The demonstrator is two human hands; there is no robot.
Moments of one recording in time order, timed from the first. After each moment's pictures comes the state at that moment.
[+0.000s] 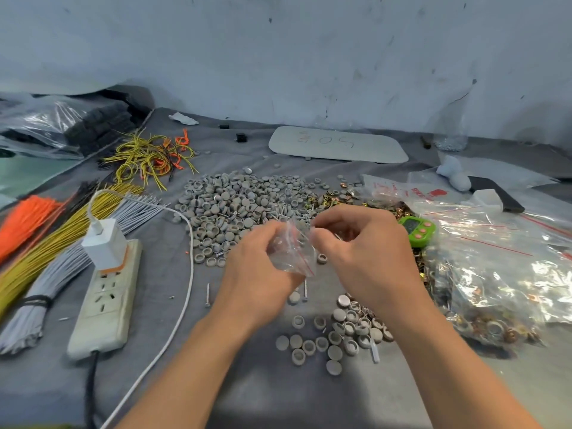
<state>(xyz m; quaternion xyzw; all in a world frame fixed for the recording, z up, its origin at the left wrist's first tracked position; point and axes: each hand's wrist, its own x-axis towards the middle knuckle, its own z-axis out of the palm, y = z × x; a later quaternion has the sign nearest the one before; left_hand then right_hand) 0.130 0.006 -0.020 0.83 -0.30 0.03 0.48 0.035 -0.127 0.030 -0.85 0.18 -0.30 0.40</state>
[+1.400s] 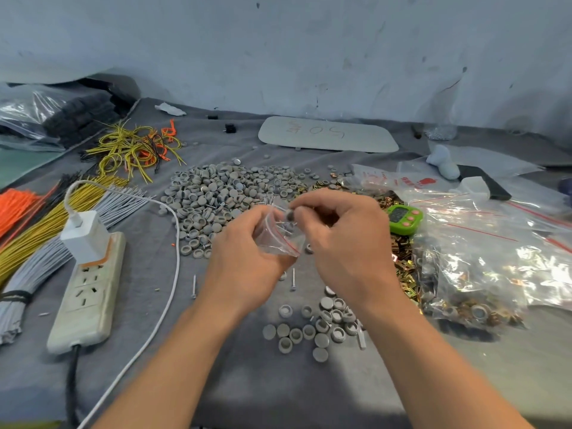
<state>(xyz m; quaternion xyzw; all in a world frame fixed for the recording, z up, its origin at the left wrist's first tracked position) 0.132 0.004 -0.014 0.79 -0.31 0.05 0.52 0.046 -0.118 0.025 -0.82 0.13 -0.37 0.41</state>
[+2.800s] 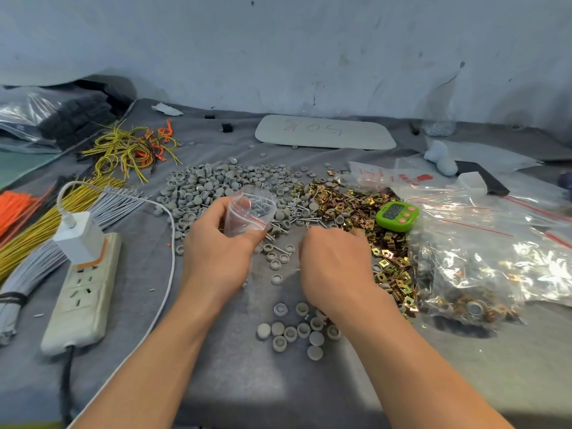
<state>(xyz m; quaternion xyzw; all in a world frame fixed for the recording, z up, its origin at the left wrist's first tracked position) 0.144 0.004 -0.018 0.76 -0.19 0.06 0.61 0.051 -0.117 0.011 -0.98 0.20 -0.08 0.05</state>
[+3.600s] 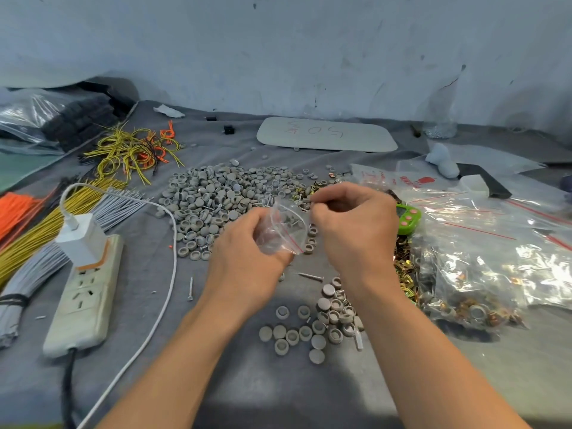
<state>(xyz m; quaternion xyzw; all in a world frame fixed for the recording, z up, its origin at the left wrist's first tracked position) 0.127 -0.006 -0.018 0.84 -0.26 0.07 0.47 0.058 -0.134 0.019 -0.72 0.25 -0.41 0.49</state>
